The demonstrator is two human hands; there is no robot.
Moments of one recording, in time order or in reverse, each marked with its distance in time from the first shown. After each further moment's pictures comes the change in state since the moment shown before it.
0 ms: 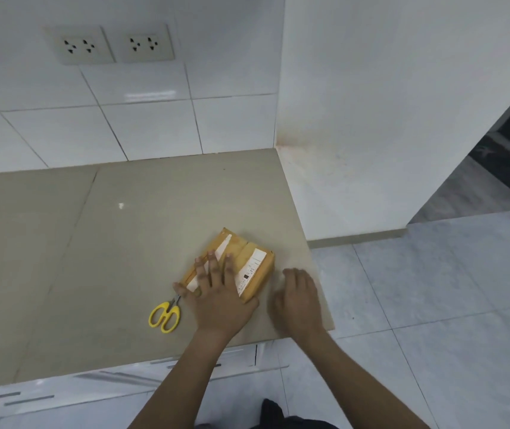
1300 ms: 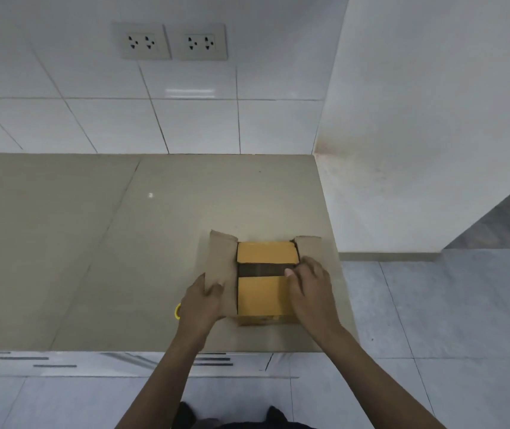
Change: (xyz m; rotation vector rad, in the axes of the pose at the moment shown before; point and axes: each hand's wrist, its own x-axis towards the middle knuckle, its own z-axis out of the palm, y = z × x) left_hand -0.016 -0.065 -0.043 -1.129 0.026 -0.434; right_hand 0.023 -0.048 -0.039 0.364 -0.053 -0.018
